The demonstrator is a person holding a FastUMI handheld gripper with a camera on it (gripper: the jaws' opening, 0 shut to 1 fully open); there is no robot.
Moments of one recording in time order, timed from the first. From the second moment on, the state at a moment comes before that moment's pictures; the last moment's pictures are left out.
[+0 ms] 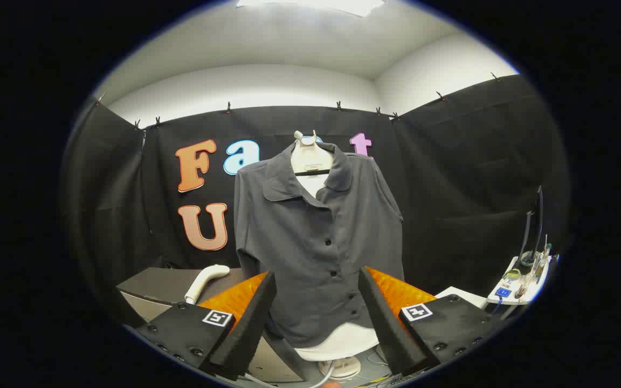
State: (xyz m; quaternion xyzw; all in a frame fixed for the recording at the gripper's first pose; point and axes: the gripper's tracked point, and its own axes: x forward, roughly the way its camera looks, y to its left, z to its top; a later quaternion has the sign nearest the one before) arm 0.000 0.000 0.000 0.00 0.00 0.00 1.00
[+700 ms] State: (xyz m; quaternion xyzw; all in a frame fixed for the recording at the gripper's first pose) arm 0.014 0.014 -0.006 -0.02 0.02 0.00 1.00
